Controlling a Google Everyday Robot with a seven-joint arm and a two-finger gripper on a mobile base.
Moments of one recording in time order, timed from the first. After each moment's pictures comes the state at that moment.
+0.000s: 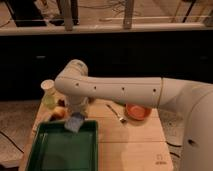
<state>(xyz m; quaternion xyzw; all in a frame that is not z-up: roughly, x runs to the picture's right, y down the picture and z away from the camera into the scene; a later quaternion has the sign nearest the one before) -0.128 0.120 0.676 -0.21 -0.25 -0.62 0.71</state>
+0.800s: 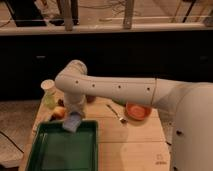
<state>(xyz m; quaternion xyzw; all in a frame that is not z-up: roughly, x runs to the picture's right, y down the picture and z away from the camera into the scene) -0.145 0.128 0.695 -0.22 -0.28 -0.62 0.70</state>
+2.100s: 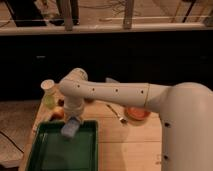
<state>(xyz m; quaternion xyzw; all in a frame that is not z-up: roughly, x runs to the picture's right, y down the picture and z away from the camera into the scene) -0.158 0.168 0.724 -0.22 -0.35 -0.62 0.67</state>
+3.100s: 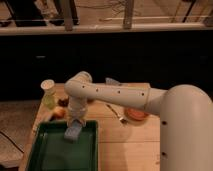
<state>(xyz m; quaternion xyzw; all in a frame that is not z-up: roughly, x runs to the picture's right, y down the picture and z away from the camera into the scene) -0.150 0.184 0.739 -0.23 -0.38 -0.63 0.64</state>
